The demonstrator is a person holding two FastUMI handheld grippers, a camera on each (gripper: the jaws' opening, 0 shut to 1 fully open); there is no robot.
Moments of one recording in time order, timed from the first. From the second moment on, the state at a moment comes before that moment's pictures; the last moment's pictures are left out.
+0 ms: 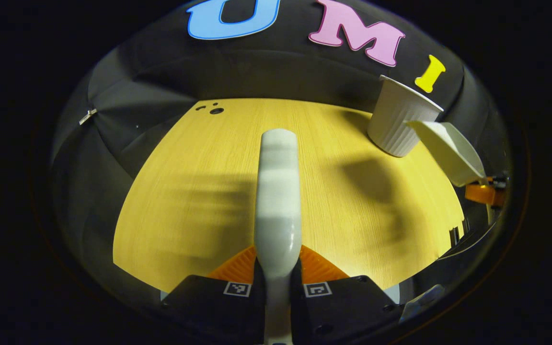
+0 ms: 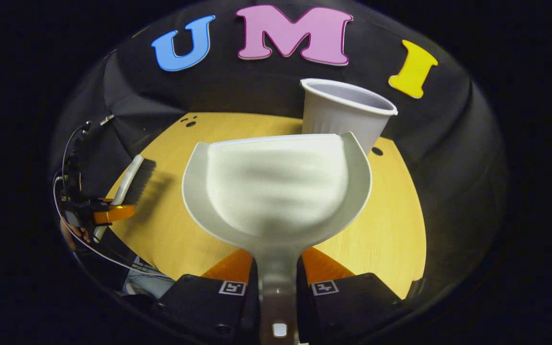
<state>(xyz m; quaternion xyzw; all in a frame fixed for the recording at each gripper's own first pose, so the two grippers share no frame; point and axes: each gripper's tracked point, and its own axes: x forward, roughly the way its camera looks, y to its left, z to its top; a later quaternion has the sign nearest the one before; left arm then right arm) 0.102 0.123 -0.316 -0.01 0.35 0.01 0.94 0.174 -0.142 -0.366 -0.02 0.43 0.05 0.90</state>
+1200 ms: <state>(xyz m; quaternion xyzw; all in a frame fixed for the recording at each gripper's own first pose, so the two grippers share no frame) 0.163 0.106 -0.388 0.07 0.44 0.01 0.90 0.175 -0.131 -0.501 0.03 0.54 0.02 0.84</state>
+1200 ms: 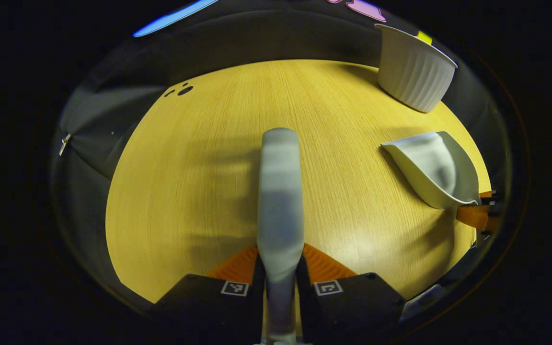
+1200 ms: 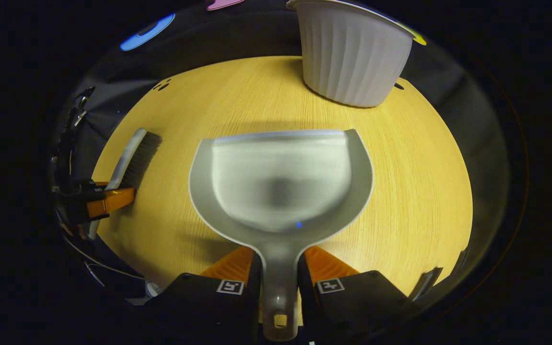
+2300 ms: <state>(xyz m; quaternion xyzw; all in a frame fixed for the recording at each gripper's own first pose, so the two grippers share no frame) 0.051 0.076 -0.073 0.04 0.01 0.01 1.00 0.188 -0.120 -0.220 0.04 0.19 -0.01 0.98</state>
